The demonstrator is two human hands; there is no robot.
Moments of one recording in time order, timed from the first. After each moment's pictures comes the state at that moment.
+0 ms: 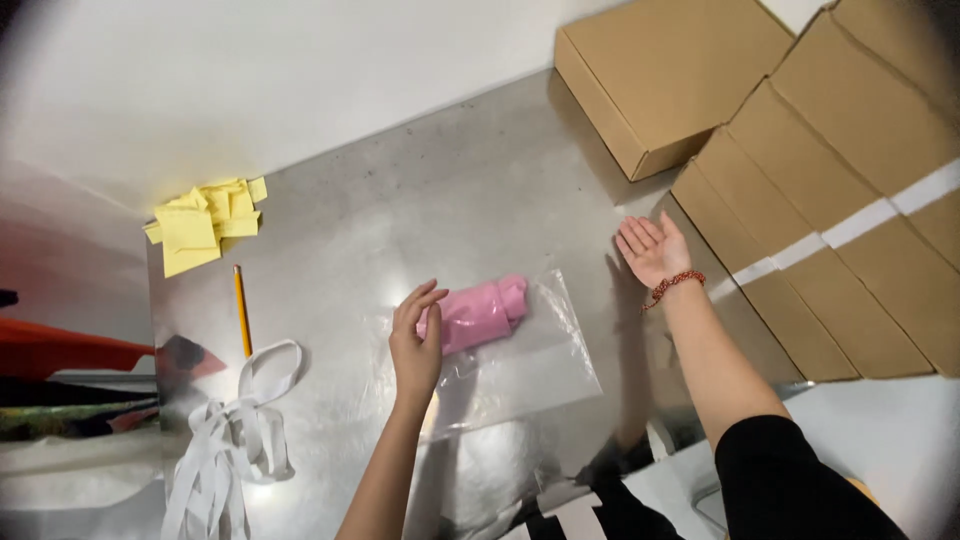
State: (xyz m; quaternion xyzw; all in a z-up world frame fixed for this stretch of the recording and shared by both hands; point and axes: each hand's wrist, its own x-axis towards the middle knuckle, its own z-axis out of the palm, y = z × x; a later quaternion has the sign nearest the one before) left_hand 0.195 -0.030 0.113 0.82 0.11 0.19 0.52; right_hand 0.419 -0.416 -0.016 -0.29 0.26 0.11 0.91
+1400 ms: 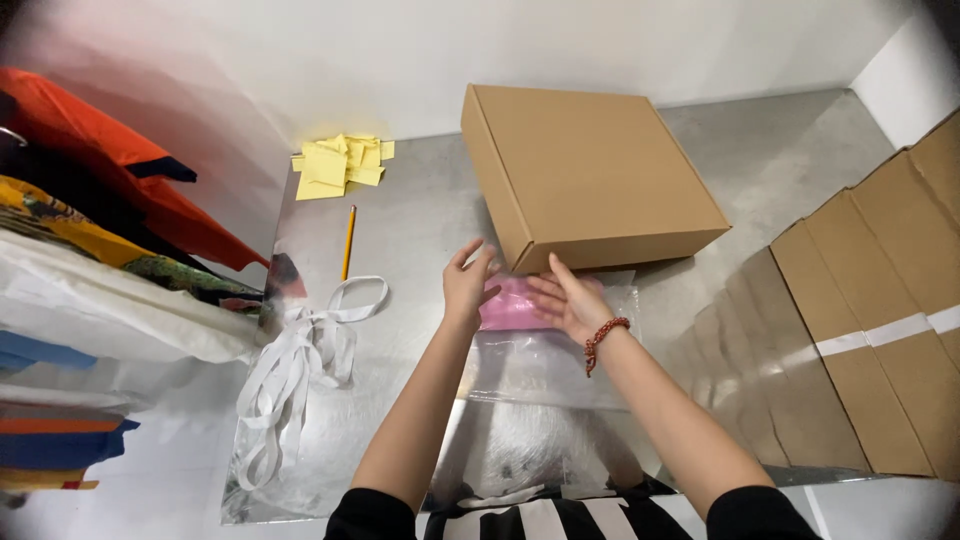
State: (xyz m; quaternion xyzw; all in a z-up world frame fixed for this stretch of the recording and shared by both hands) left_hand 0.218 0.009 0.116 0.55 0.36 0.13 0.74; right_hand 0.272 -0.169 0.111 -0.55 0.08 0.41 0.72
